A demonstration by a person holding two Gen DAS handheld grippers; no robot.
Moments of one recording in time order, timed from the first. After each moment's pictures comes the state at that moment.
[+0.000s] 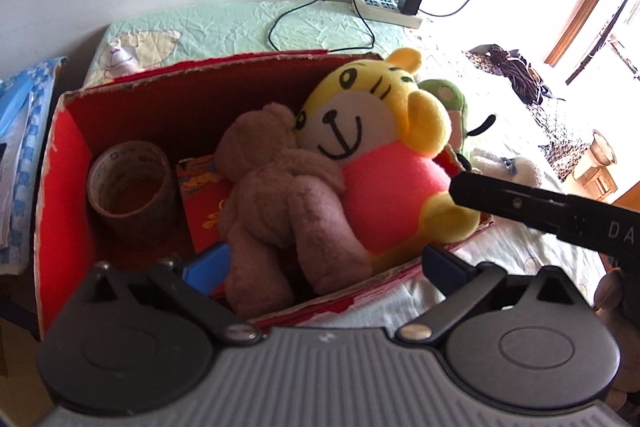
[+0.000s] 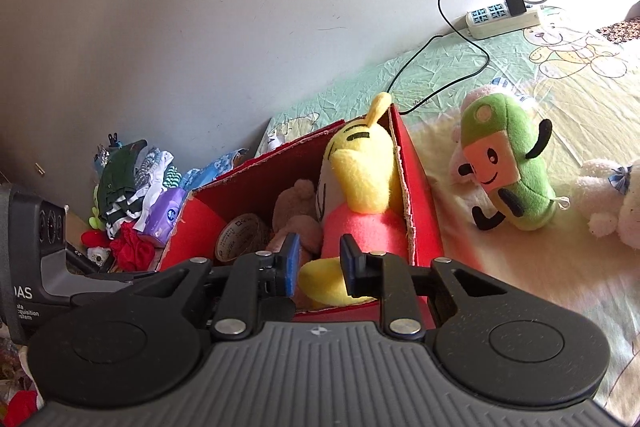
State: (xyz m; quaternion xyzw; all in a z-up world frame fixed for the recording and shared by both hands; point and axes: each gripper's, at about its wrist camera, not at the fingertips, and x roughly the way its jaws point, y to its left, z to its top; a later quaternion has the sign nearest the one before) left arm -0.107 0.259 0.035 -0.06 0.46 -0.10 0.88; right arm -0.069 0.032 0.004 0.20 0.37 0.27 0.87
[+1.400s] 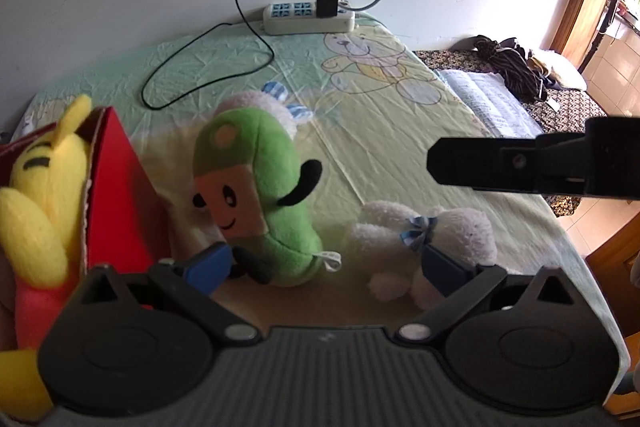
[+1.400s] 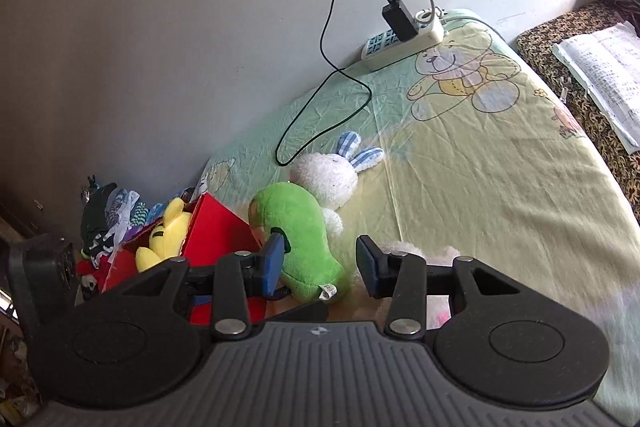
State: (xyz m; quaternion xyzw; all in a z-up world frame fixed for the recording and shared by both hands) left arm -0.010 0.031 -0.011 0.01 0.43 -0.07 0.90; right arm 0.024 -0.173 -0.018 0.22 0.38 0.28 0.85
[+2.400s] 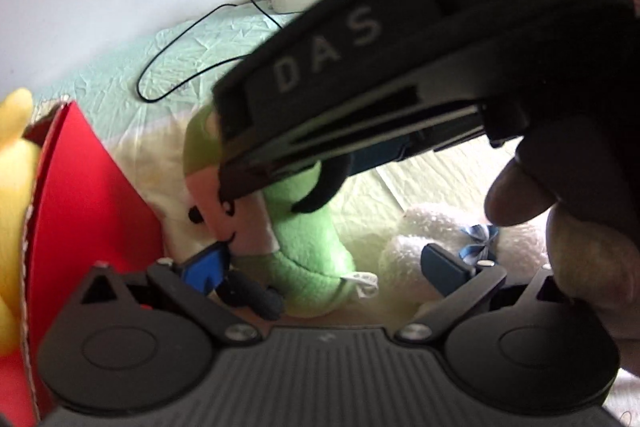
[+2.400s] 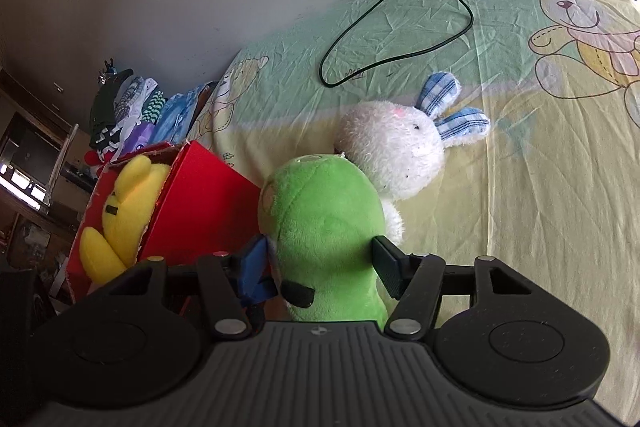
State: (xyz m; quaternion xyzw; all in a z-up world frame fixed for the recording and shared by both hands) left arm 0.024 0.034 -0.041 0.03 0.45 -0.06 0.89; right arm 0.131 -0.076 -0.058 0.12 0.49 0.39 0.77
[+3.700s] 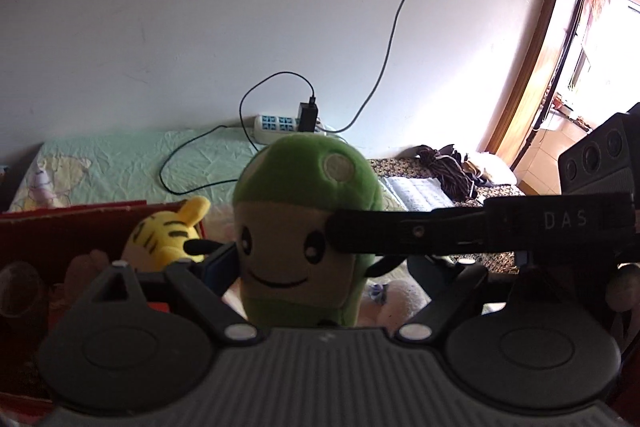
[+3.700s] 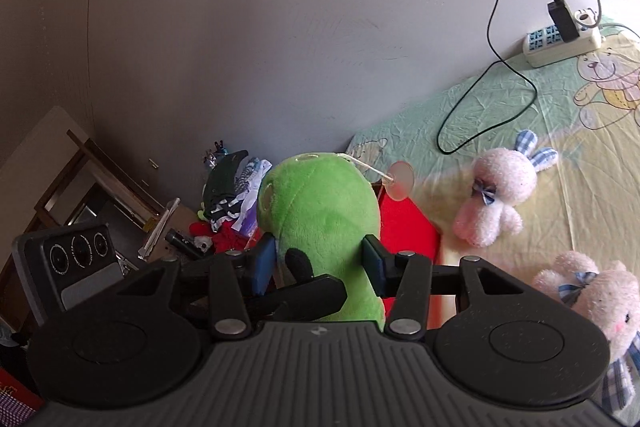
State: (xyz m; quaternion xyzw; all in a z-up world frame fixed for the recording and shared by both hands) left arm -0.100 0.124 0.095 -0.08 0.29 -0.15 0.94; right arm -0.002 -0.104 0.034 0.23 0.35 0.46 0.78
